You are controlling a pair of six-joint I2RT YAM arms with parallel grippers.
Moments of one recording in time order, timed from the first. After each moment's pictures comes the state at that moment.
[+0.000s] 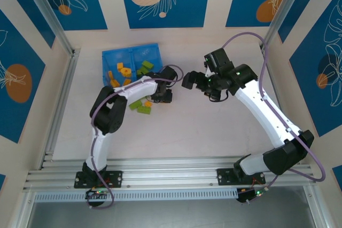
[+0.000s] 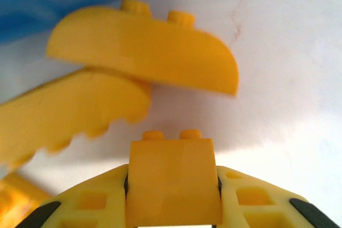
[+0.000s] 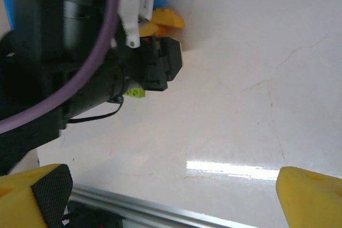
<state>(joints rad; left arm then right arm) -0.66 2.10 1.64 -0.80 -0.08 -0.55 0.51 1.40 1.52 -1.12 -0.20 0.76</state>
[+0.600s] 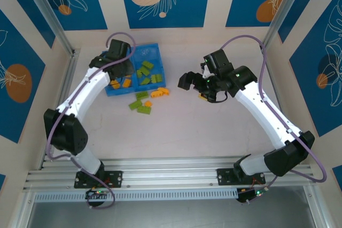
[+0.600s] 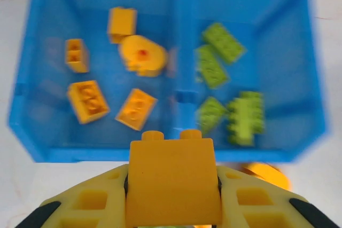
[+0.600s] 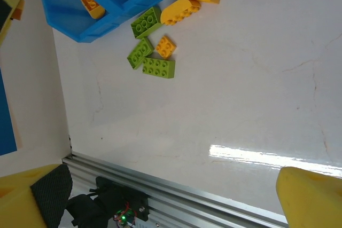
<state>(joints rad) -0.31 1.68 1.58 -0.82 -0.21 -0.53 0.52 1.38 1.50 -1.07 -0.31 0.81</state>
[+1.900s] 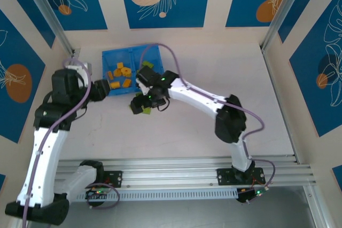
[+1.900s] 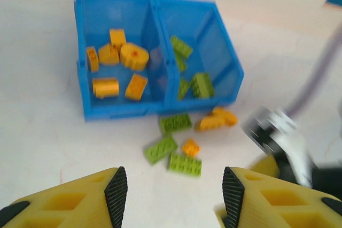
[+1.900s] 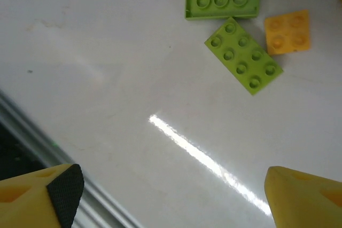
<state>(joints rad) -0.14 0.89 1.25 -0.97 0.12 -0.28 0.91 2.09 1.90 -0.99 -0.21 0.40</state>
